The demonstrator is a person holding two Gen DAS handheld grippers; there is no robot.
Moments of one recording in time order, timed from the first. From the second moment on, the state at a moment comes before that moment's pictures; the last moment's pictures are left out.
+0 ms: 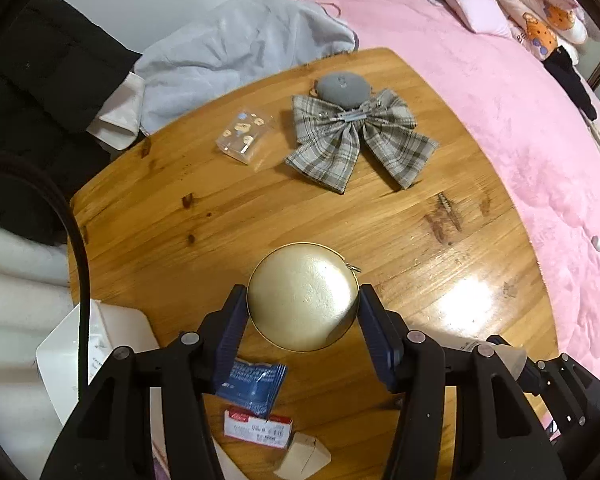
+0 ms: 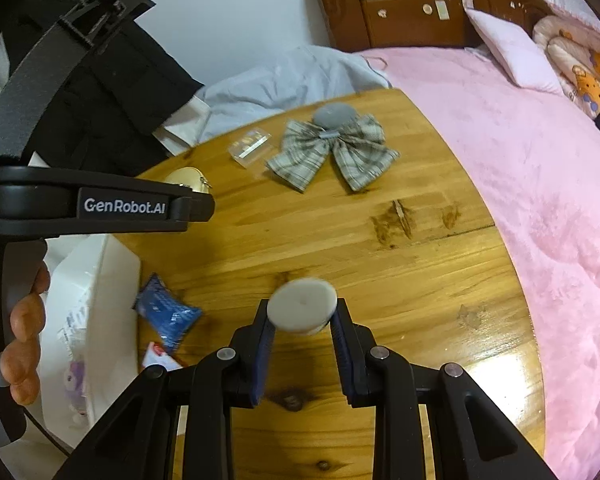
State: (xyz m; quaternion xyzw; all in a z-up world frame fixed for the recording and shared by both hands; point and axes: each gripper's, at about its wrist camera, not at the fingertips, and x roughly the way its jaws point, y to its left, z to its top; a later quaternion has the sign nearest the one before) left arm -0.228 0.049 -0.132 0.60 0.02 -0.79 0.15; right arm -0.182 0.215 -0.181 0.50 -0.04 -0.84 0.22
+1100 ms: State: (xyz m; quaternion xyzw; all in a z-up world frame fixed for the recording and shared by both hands) left arm -0.023 -0.103 -0.018 0.51 0.16 -0.81 0.23; right arm -0.045 0.039 -0.061 0.43 0.08 -0.82 0.38
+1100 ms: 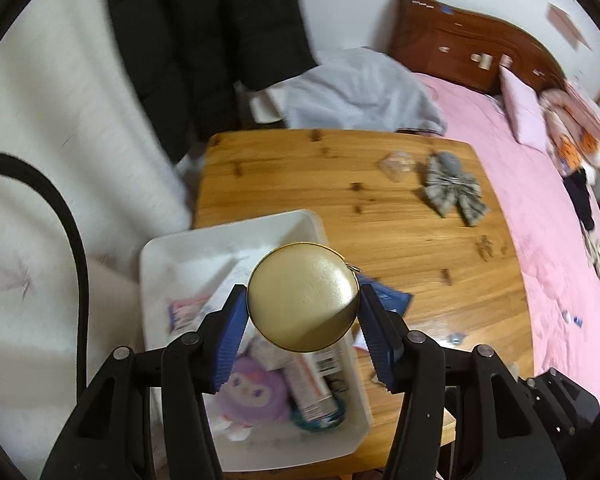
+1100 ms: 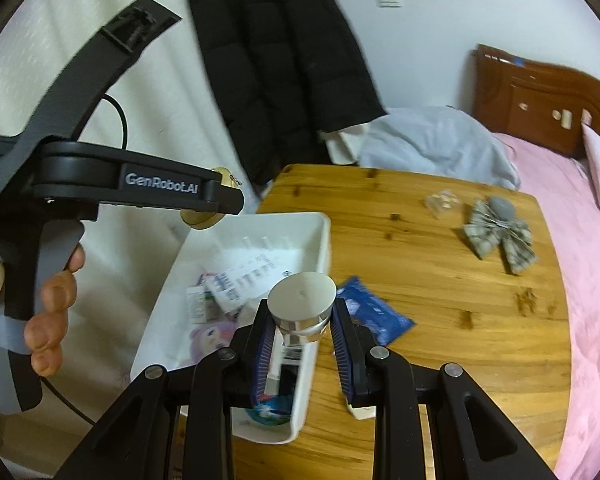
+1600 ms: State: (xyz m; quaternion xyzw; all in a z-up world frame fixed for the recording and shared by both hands) left arm 0.033 -0.157 -0.061 0.54 0.21 -0.77 0.27; right arm -0.016 -0.029 -0.086 0.46 0.14 -0.78 0.41
